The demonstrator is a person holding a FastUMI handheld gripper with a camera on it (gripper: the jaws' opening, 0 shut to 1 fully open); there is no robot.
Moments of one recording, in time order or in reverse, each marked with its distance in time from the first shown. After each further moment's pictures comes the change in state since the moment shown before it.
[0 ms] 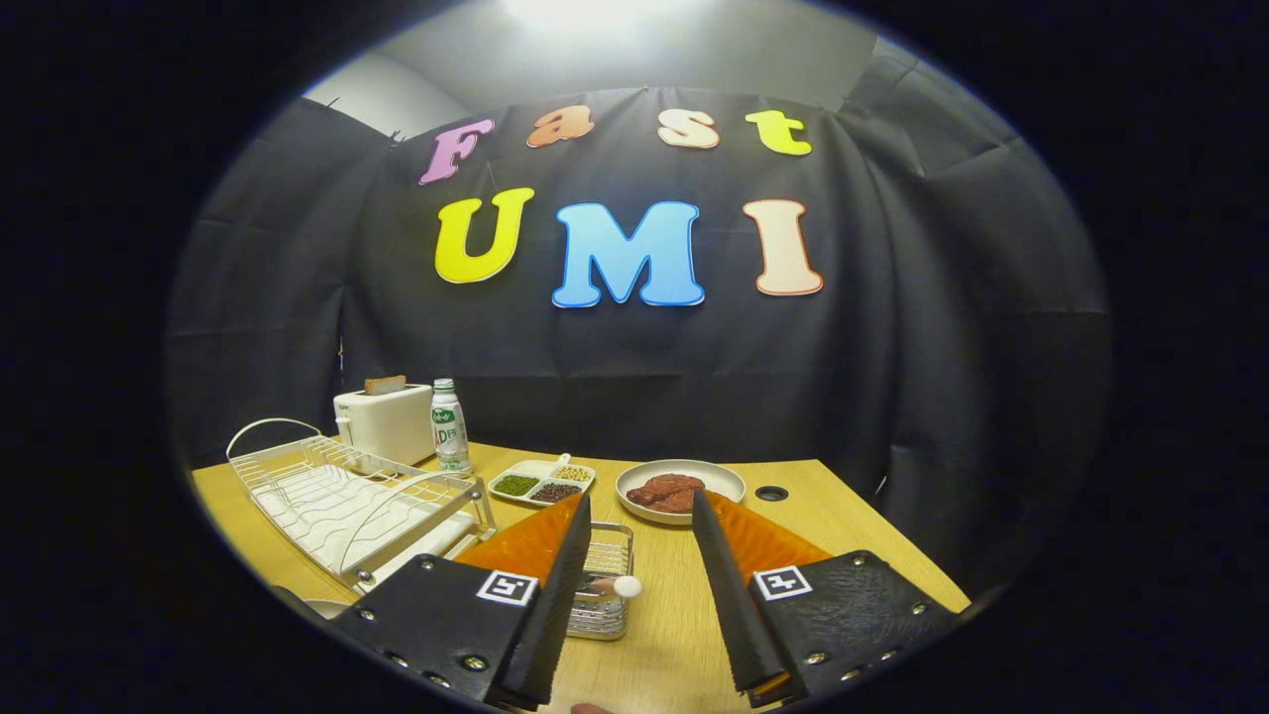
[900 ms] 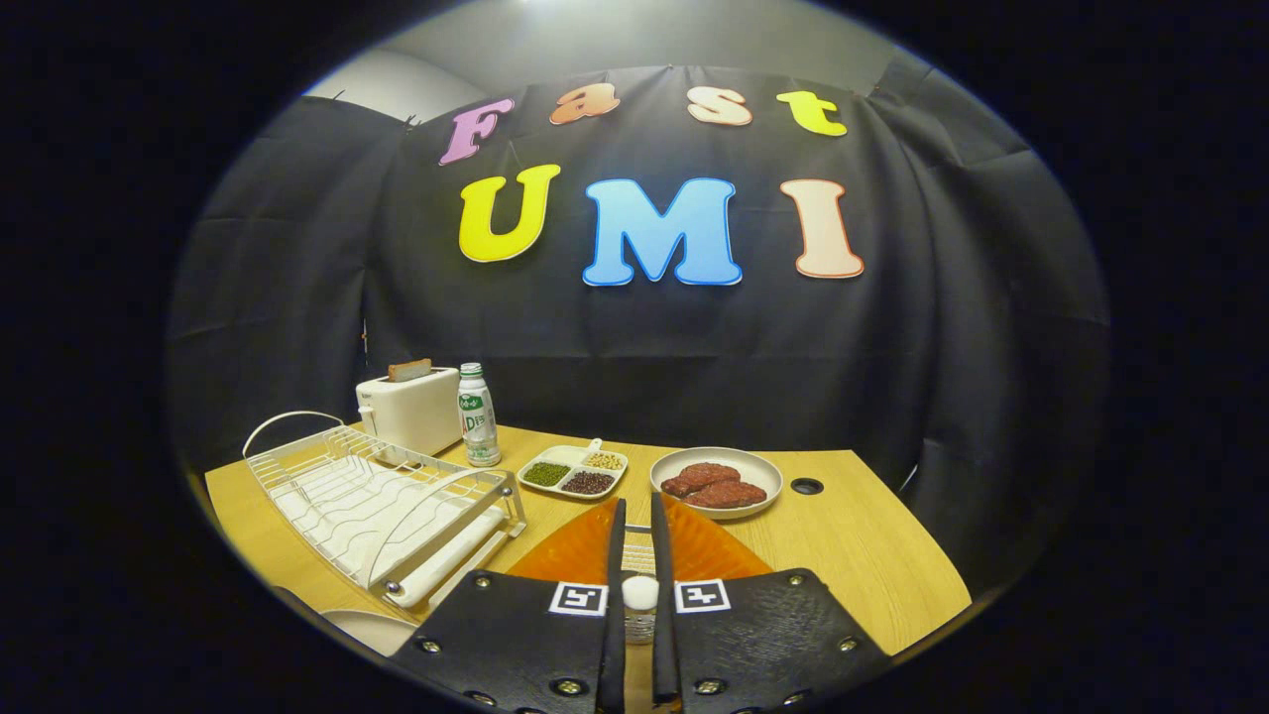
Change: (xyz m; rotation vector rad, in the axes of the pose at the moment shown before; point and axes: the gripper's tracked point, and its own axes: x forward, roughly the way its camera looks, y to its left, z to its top) arm 0.002 0.027 0.025 -0.015 0.090 0.059
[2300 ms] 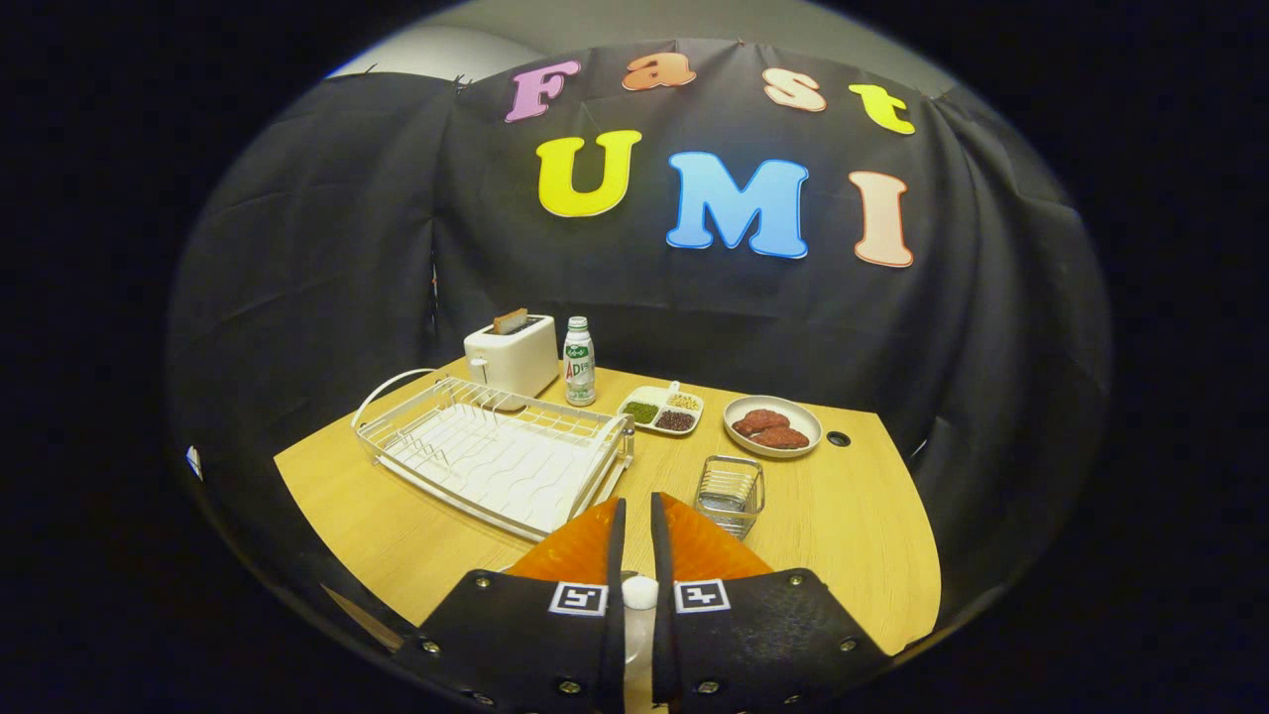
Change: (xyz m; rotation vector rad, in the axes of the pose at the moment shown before) arm -0.128 0.117 0.013 -0.077 0.274 0.135
